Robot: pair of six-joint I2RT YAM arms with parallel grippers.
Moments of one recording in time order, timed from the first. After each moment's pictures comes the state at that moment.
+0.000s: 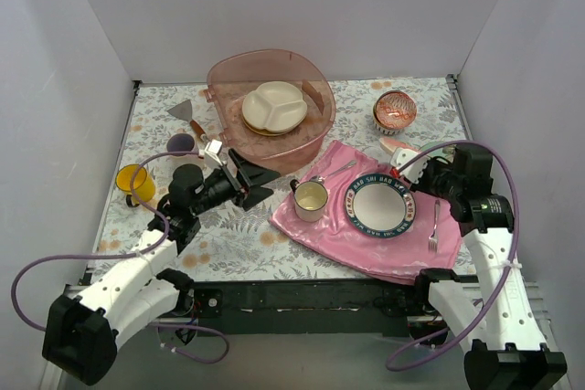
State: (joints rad) left arm -0.41 0.85 0.49 0.23 0.54 -1.31; right arm 0.04 0.78 0.87 -0.71 -0.32 -1.12
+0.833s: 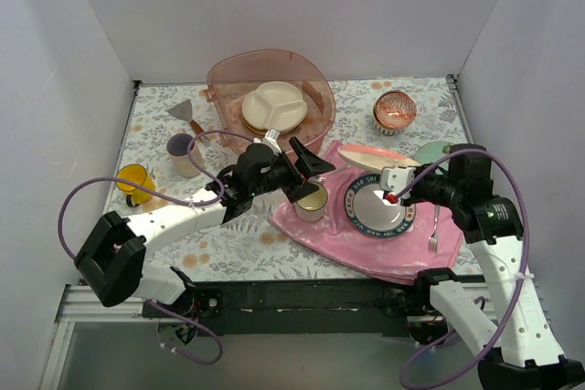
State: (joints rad) left arm -0.79 1.35 0.83 0.21 0.21 -1.36; right arm 0.19 0.75 0.97 -0.83 -0.59 -1.24
